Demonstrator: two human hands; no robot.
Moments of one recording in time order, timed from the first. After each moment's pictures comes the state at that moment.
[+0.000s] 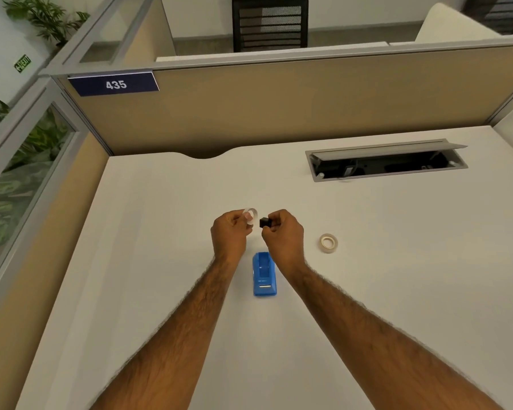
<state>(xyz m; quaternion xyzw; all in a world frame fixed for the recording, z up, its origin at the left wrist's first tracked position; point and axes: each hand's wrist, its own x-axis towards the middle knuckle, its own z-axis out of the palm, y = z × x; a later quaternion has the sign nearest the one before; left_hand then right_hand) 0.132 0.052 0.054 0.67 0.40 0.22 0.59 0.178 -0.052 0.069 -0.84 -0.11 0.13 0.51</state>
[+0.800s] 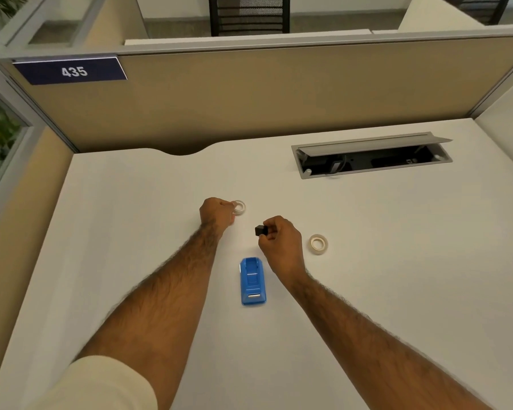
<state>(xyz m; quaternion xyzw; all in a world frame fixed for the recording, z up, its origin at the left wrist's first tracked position) 0.211 0.114 0.009 0.70 0.47 0.07 0.54 0.194 -0.066 0.051 -0.87 -0.11 0.13 0.45</state>
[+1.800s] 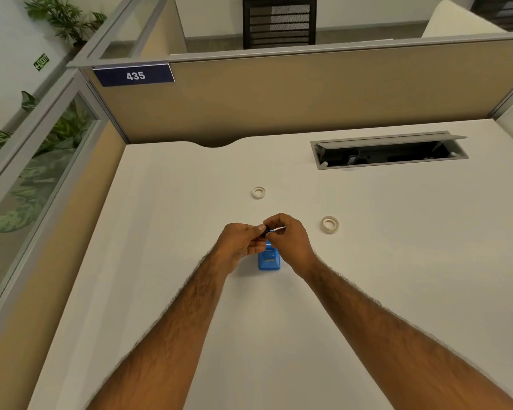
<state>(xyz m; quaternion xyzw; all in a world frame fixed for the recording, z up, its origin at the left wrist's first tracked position) 0.066 0.029 0.066 0.57 0.39 -0.01 0.72 0.140 -0.097 0.063 -0.78 -0.18 0.24 0.54</state>
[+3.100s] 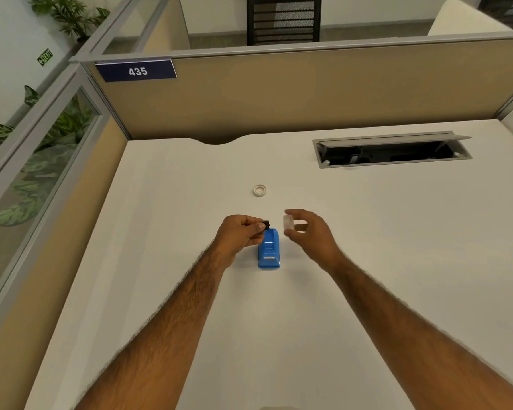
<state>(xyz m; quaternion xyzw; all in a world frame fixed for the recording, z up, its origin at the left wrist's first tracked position) 0.069 0.036 0.067 0.62 0.37 0.01 0.69 0.174 -0.134 0.059 -0.80 -0.19 0.24 0.51</state>
